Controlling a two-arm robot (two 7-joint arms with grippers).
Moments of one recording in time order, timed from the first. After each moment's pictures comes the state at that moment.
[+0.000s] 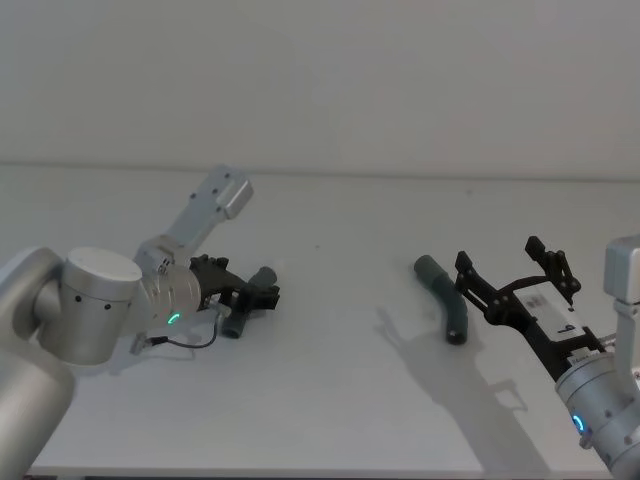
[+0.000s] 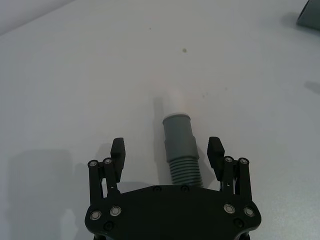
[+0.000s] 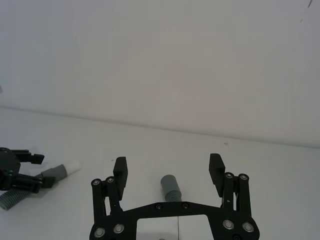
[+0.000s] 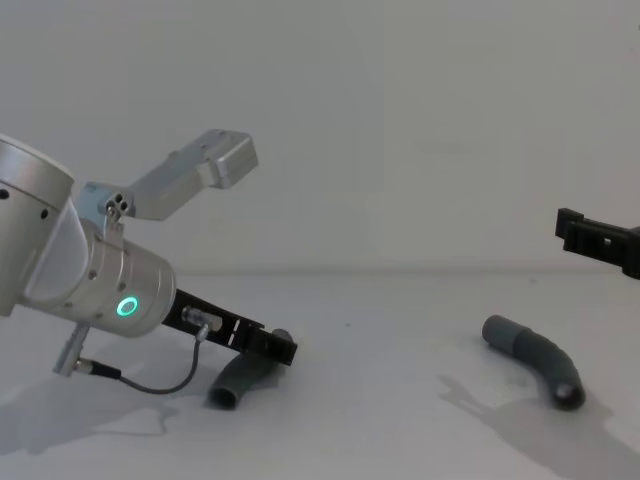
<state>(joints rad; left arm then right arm) -0.57 0.25 0.49 -1.30 -0.21 0.65 -0.29 -0.01 0.34 -0.23 -1.77 0.29 0.03 0.07</state>
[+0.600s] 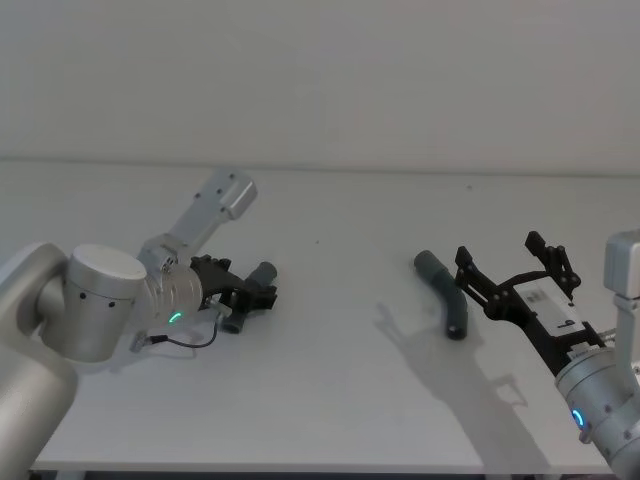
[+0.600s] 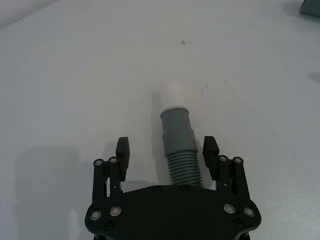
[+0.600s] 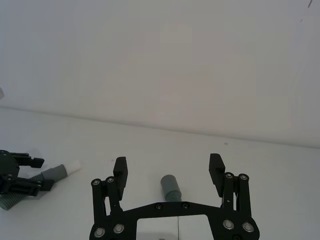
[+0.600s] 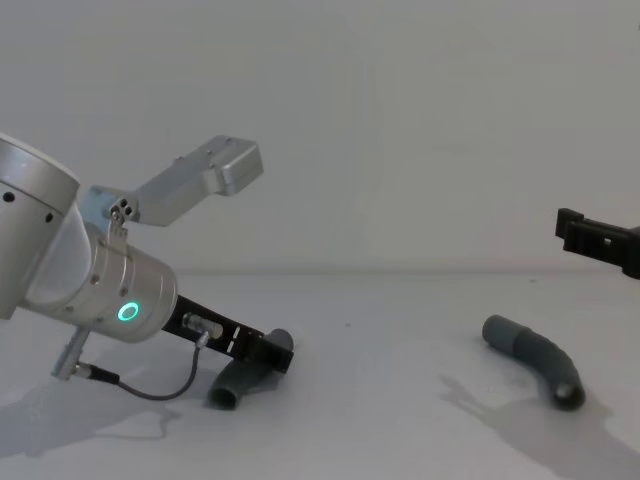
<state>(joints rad) -0.56 0.25 0.50 -1.31 -0.18 0.67 -0.29 -0.01 0.34 -0.23 -1.77 0.29 0.03 0.07</state>
